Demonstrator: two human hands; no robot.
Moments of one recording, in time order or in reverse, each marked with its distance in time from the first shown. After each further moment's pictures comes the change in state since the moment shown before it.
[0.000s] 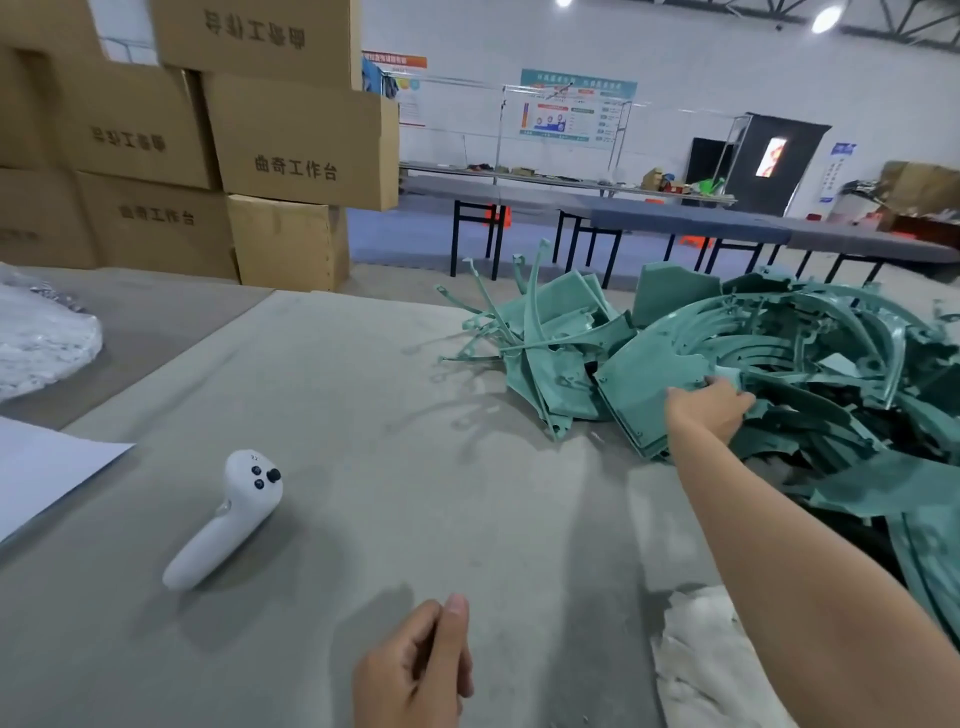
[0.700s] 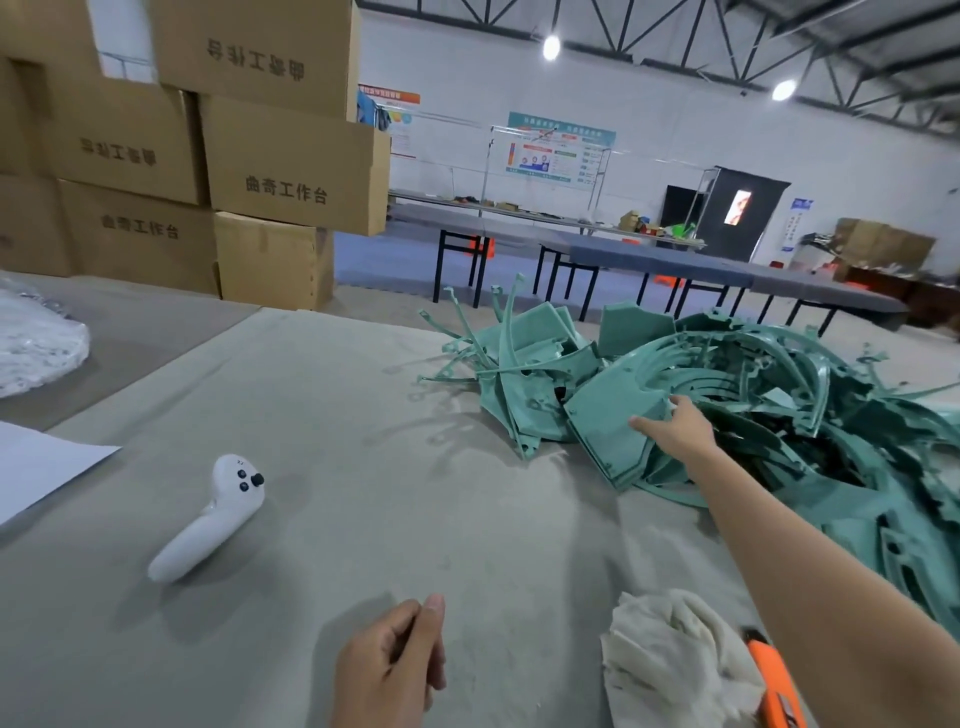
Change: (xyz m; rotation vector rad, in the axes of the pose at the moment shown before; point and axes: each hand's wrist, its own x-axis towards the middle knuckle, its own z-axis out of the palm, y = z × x) left_hand -0.006 0.009 0.001 -0.097 -0.093 -0.121; right_hand 0.017 0.001 -0.063 -0.211 -0.449 -0.279
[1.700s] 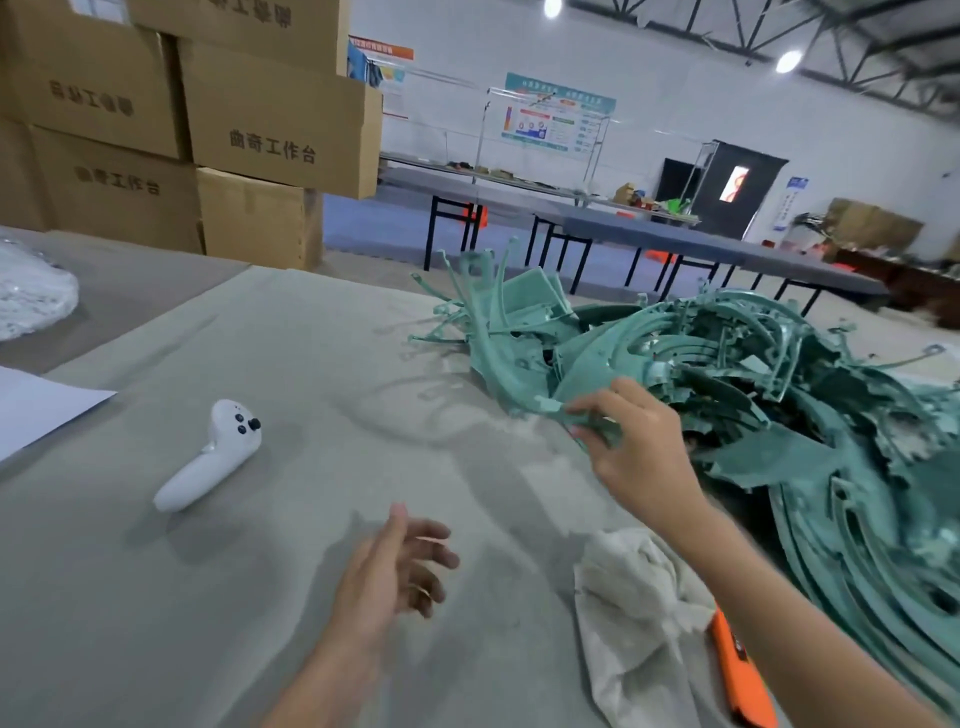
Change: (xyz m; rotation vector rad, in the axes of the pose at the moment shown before) left_hand 0.009 0.009 -0.001 -0.309 -0.135 -0.269; right_hand -0.183 -0.031 -0.010 -0.083 0.221 -1.009
